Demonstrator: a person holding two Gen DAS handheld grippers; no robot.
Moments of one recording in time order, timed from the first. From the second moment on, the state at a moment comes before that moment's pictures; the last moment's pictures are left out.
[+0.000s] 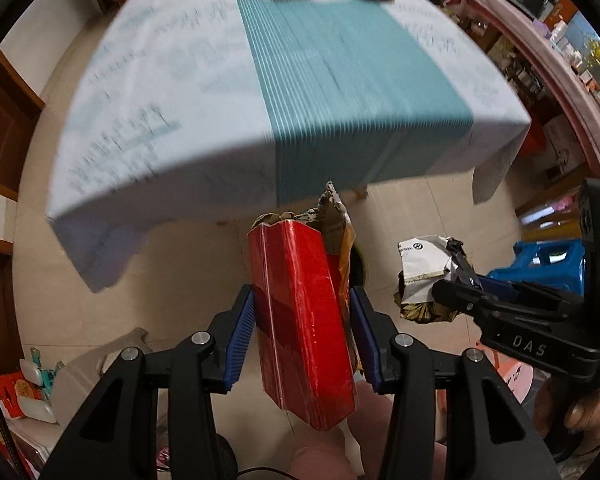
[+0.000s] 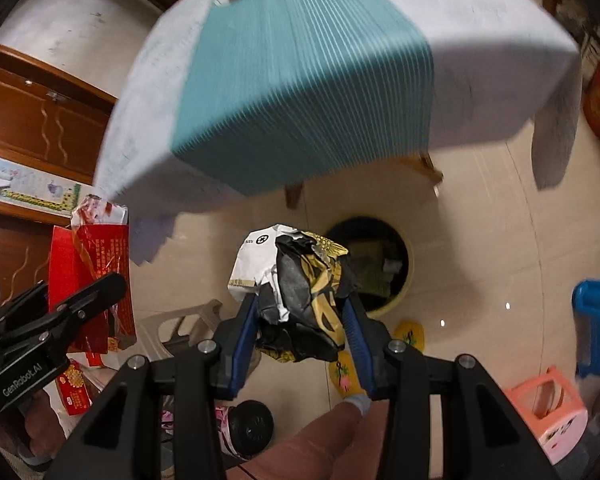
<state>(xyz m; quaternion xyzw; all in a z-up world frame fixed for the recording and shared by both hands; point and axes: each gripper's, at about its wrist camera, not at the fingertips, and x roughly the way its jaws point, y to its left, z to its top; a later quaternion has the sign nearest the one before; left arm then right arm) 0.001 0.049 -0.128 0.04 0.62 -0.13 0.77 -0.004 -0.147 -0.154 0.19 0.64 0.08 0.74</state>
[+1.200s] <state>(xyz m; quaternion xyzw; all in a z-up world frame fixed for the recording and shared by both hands) 0.052 0.034 -0.357 0.04 0.64 -0.08 0.76 0.028 -0.159 -0.380 0.20 0.69 0.02 0.70</state>
